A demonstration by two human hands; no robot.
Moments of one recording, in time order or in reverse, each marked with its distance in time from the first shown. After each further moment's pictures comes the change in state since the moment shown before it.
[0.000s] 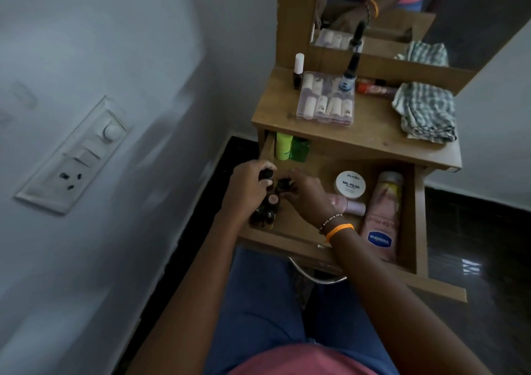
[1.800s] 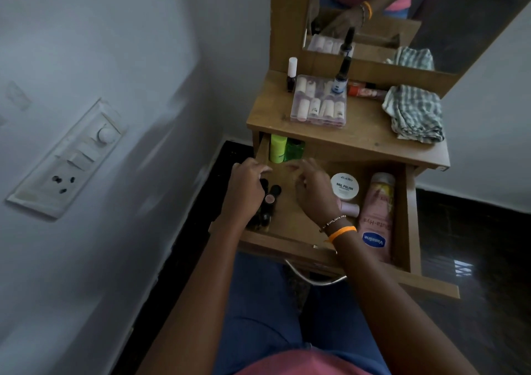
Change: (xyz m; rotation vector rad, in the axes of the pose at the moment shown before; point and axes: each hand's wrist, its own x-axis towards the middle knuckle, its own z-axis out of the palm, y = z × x) left_hand 0.006 -0.014 0.017 0.128 0.129 0.150; right_hand -0.008 -0.004 -0.017 0.033 0.275 -0.070
